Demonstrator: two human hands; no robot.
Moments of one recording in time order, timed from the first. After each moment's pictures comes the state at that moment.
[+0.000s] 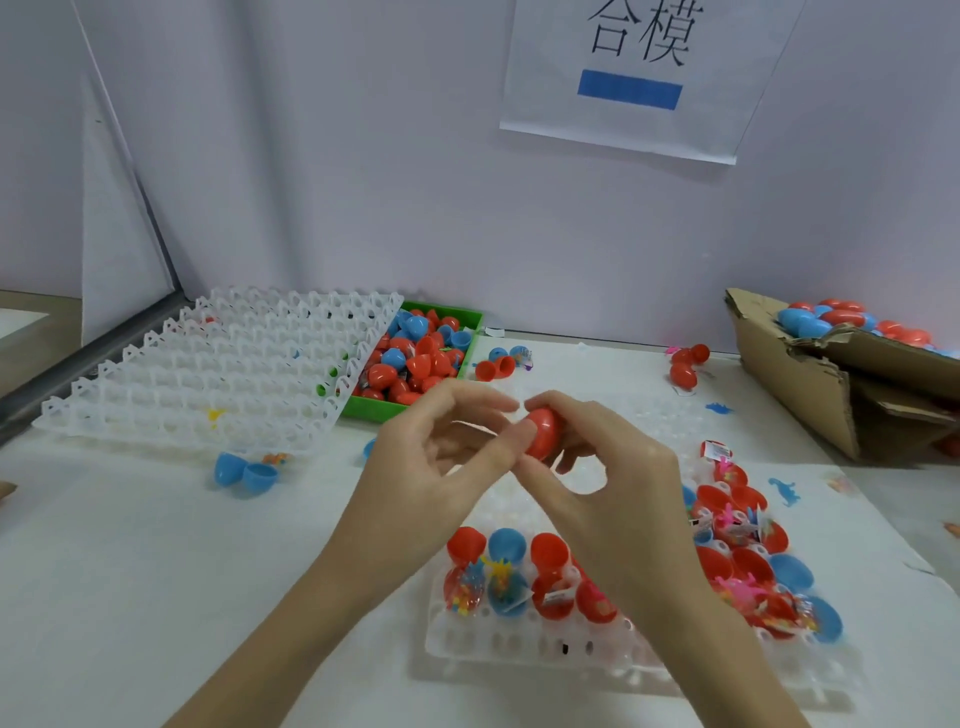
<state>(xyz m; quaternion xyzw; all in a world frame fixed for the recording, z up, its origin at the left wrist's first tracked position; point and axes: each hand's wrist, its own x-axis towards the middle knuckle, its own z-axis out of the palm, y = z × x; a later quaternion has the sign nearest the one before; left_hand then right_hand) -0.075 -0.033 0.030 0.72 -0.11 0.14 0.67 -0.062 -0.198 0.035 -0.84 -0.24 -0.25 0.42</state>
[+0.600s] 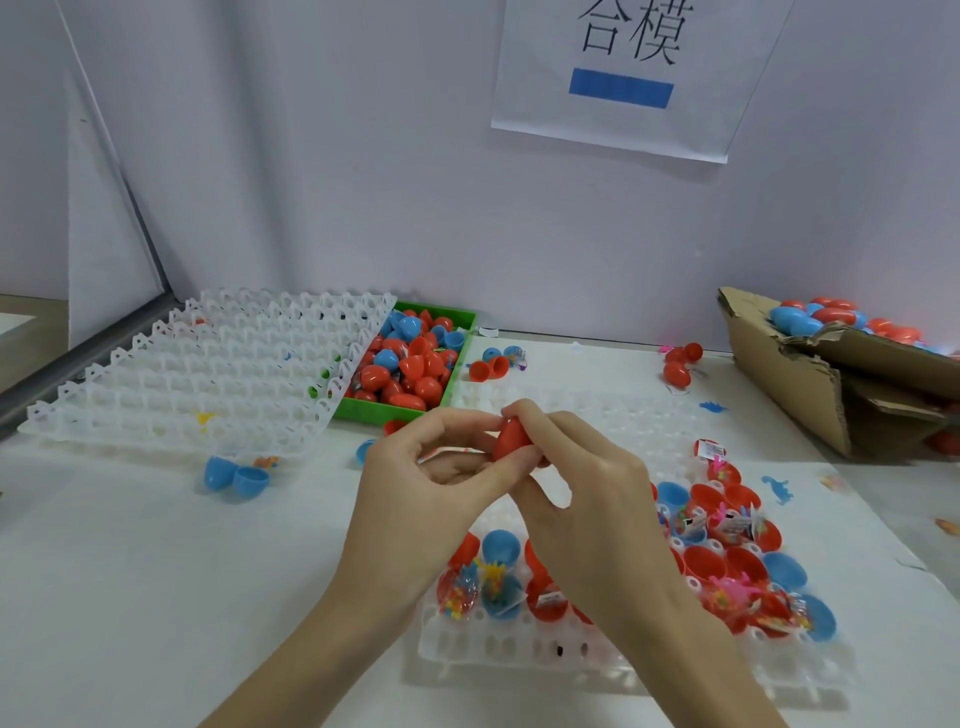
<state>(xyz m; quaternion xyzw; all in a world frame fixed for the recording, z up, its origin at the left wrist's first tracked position) -0.080 -0.046 0.022 0.69 0.00 0.14 0.71 -0.059 -0.191 0.016 -0.87 -0.25 -0.27 0.32</state>
